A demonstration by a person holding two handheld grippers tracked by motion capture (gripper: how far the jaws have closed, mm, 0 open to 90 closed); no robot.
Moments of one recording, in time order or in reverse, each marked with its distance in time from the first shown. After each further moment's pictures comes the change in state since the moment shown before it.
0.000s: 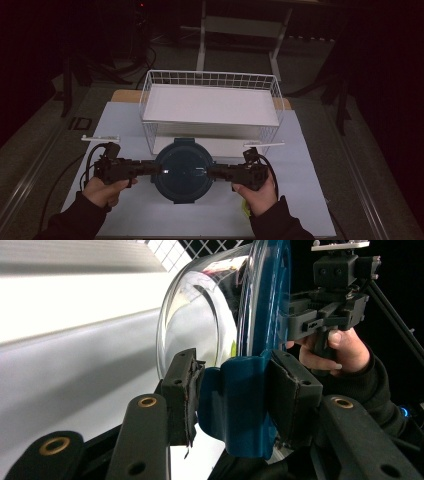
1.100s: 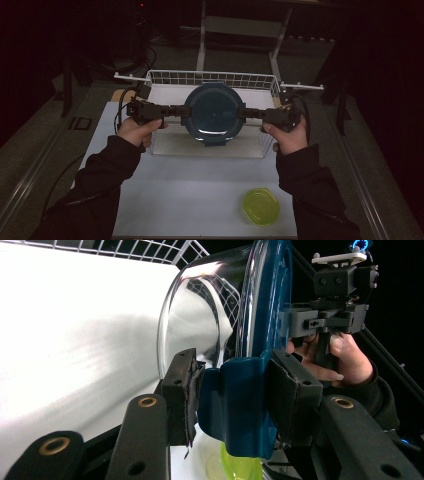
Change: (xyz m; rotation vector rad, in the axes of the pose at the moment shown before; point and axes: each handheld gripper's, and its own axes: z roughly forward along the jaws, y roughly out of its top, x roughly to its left) left arm -0.011 0.131 0.049 -0.080 -0.029 0.044; right arm -0.024 0.121 -0.070 -0.136 -0.049 0.003
